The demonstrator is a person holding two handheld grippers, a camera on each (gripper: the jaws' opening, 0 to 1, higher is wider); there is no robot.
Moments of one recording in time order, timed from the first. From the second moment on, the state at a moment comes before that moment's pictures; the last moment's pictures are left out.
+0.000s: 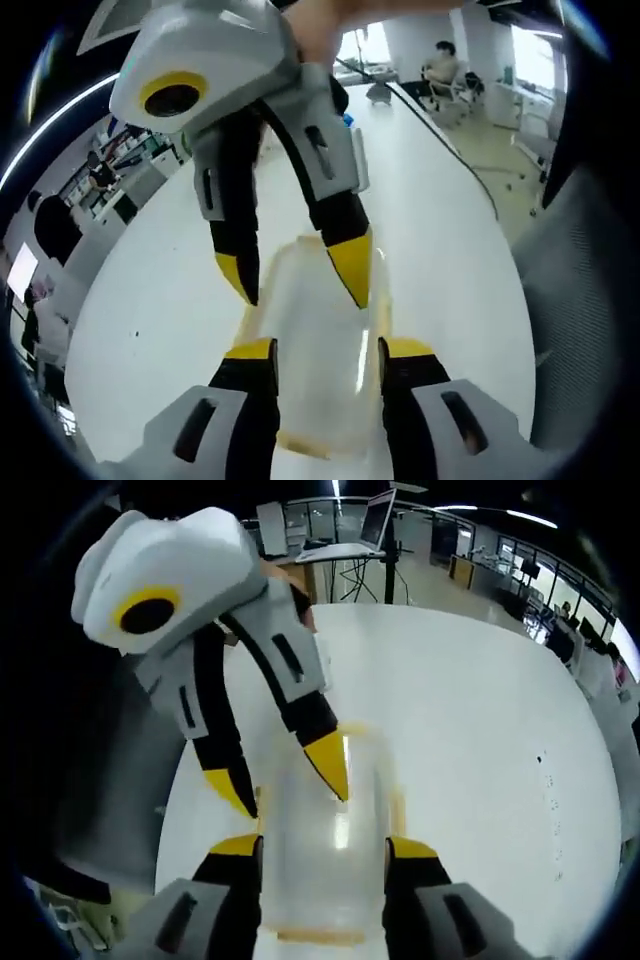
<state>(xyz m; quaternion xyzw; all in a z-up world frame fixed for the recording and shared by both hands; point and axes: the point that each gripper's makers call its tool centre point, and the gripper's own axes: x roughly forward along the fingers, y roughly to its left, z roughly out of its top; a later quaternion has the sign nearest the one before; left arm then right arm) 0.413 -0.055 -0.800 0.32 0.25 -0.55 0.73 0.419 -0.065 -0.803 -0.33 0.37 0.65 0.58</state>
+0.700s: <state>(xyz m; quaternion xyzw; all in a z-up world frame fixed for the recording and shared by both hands) 0.434 -0.044 -0.793 0.27 0.29 -0.52 0.76 0.424 -0.059 -0.796 -0.29 0.33 0.60 0.67</state>
